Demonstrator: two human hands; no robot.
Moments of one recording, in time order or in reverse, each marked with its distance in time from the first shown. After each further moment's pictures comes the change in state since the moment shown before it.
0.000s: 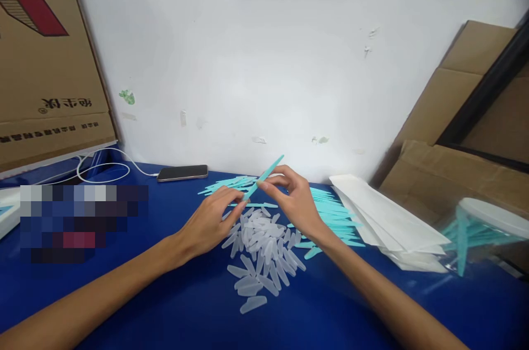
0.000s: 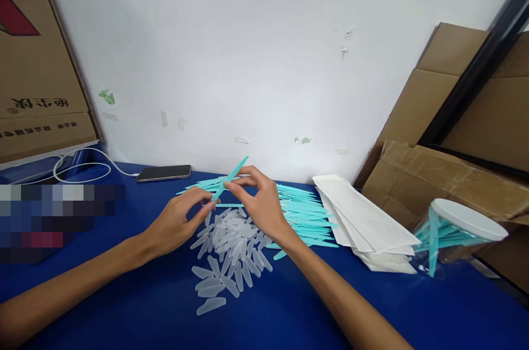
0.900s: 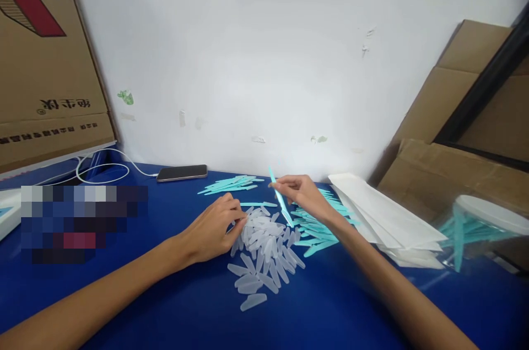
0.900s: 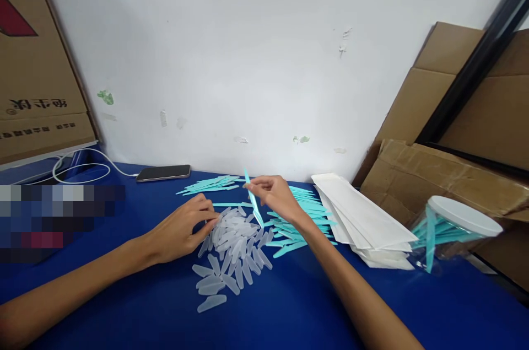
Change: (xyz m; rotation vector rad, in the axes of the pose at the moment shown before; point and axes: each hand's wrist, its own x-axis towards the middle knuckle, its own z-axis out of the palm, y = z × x) left_hand -0.004 0.006 0.000 0.114 -0.287 0.078; right_hand 0.010 0.028 -0.041 -0.087 -0.192 0.289
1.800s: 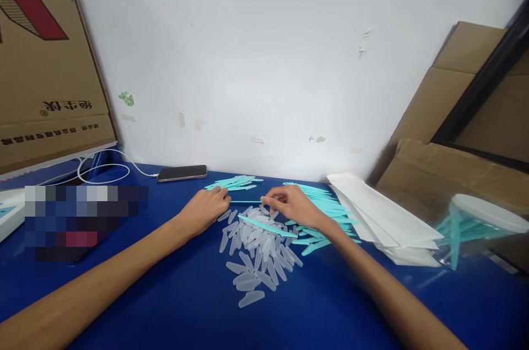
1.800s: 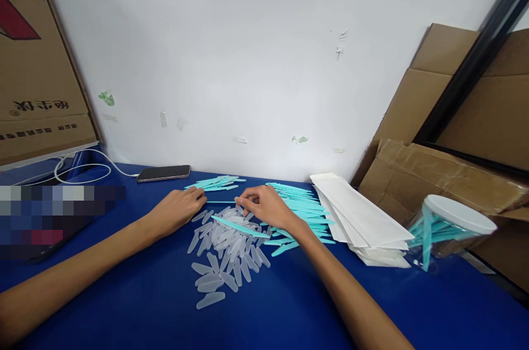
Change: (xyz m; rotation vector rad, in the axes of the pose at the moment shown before) left_hand 0.011 -0.050 0.004 0.710 -0.164 0.000; right_hand -0.005 0.010 0.012 -0.306 -0.209 -0.153
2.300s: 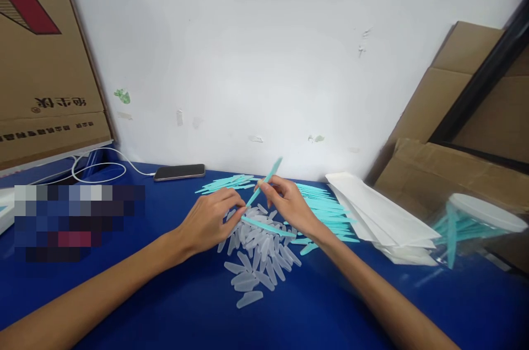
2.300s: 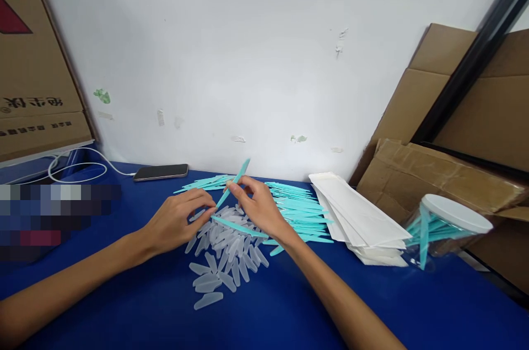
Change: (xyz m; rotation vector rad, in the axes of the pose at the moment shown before) left_hand -0.010 0.032 -0.034 -0.645 0.432 -0.064; right_hand 0.001 -0.034 0.014 0.246 0.250 -0.024
